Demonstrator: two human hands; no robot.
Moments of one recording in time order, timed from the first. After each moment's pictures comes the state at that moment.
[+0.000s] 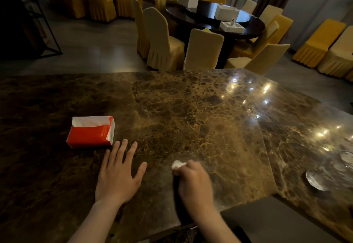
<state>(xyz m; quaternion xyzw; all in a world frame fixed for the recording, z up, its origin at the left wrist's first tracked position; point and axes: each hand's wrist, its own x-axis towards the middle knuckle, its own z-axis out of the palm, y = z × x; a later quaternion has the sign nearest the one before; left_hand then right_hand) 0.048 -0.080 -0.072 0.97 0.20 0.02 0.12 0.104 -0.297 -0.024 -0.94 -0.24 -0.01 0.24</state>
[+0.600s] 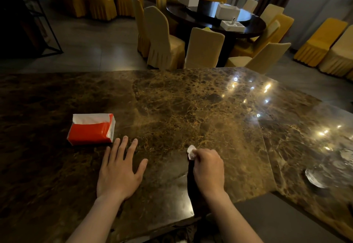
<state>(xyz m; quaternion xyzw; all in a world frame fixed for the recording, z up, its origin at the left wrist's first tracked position) 0.048 -0.085 -0.066 0.97 0.20 0.02 0.12 0.144 -0.313 -0.017 -0.96 -0.12 -0.06 0.25</state>
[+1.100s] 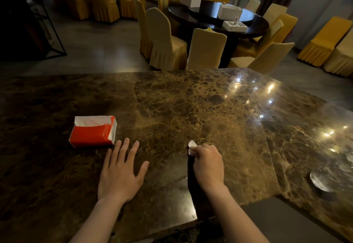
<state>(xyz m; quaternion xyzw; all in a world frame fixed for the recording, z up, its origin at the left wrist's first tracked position) 0.049 -0.084 -0.067 0.97 0.21 0.01 0.11 0.163 -0.306 -0.019 -0.96 -0.16 -0.05 0.23</state>
